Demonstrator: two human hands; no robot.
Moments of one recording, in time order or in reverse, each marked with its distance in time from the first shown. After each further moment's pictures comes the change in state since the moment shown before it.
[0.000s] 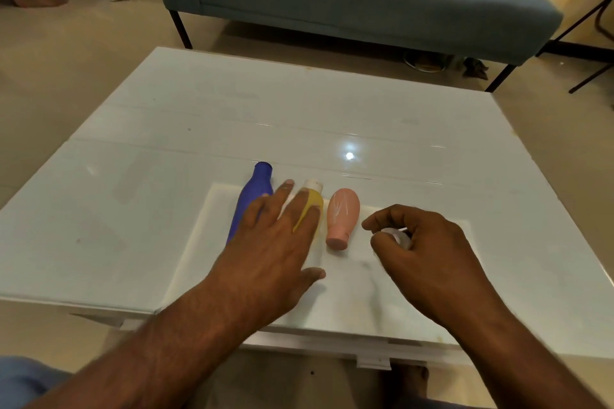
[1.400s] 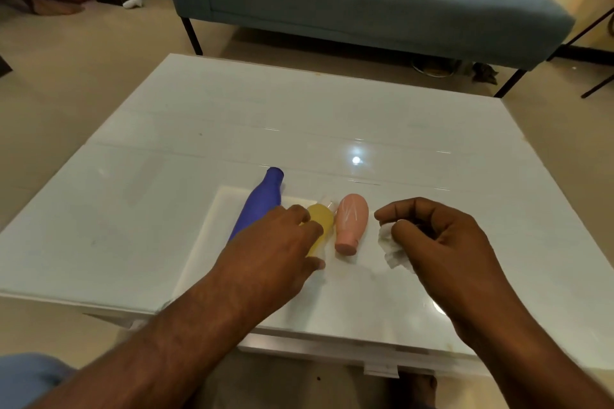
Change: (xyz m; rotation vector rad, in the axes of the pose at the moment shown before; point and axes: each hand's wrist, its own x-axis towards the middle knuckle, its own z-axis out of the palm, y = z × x) left_hand 0.006 -0.012 -0.003 -0.202 0.135 0.039; right_hand 0.006 0.004 0.000 0.346 0.060 -0.009
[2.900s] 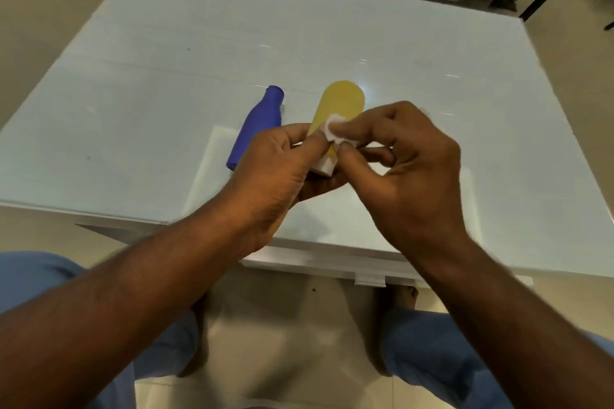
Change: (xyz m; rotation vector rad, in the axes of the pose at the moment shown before) left_hand -0.026 0.030 -0.007 -1.616 0.133 -0.328; right_hand -0.025 -0.006 0.039 -0.032 0.079 -0.612
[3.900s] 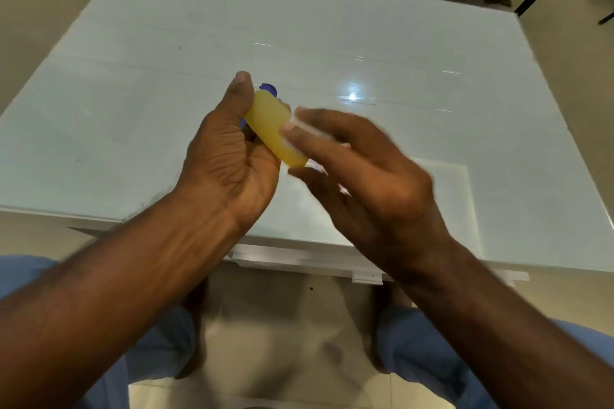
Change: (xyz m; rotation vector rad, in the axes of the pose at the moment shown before) left_hand 0.007 0.022 -0.012 -0.809 0.287 -0.063; right_hand -0.011 -0.008 0.004 -0.277 -0.085 -0.507
